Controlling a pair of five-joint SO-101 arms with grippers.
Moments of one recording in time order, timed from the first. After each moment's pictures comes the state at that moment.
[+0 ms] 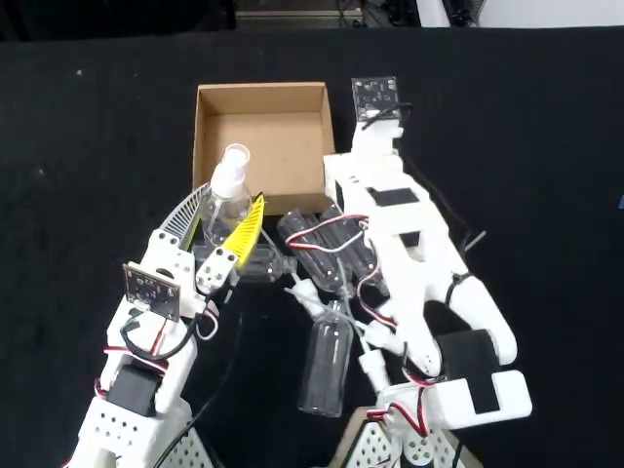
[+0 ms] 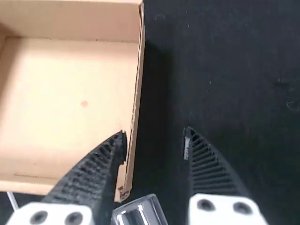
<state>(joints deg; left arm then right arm) 15.1 -103.2 96.1 8.0 -3.6 -9.4 -2.2 37.1 17.8 -2.8</state>
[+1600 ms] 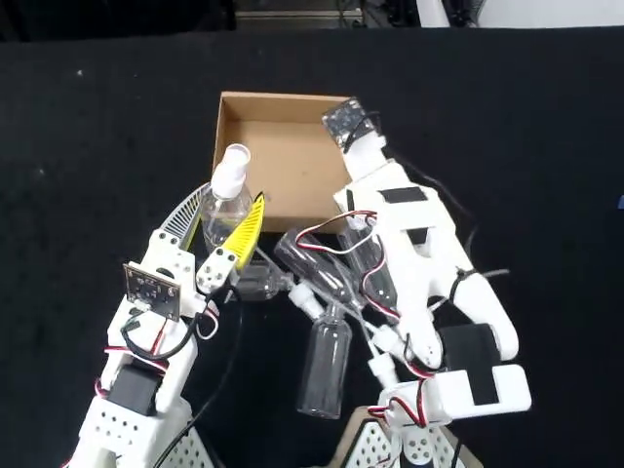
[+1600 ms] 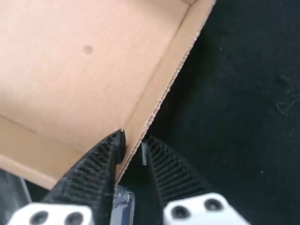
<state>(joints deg) 15.1 -103.2 96.1 8.0 -3.6 -6.6 -0.3 35.6 30.5 26.6</state>
